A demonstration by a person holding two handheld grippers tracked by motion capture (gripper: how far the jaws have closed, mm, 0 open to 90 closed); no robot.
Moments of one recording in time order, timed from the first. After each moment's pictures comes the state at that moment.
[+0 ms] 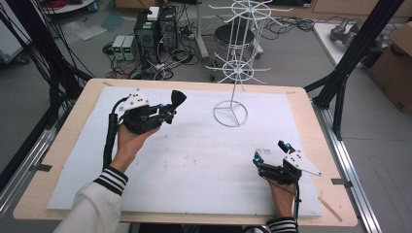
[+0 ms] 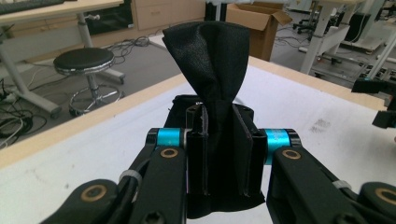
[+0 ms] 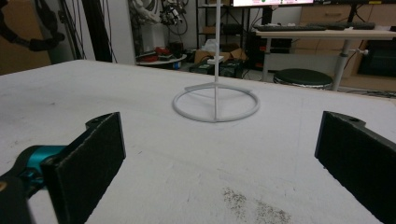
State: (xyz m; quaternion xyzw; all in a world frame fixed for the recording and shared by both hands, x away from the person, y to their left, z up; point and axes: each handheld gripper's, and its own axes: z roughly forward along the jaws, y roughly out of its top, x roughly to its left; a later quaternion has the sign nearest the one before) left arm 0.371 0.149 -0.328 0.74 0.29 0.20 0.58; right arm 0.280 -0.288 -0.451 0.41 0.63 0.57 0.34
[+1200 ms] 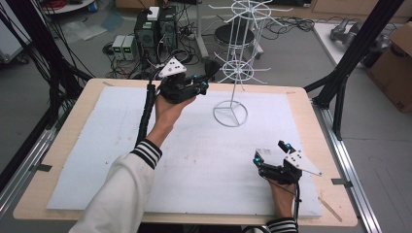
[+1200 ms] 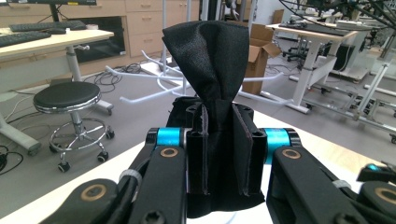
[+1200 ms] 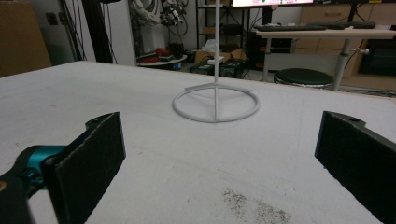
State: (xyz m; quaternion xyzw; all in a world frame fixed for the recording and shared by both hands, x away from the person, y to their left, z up) left arm 0.427 0.064 -0.281 0.71 0.28 0.20 0.61; right arm 0.280 -0.289 -0.451 0.41 0.63 0.57 0.34
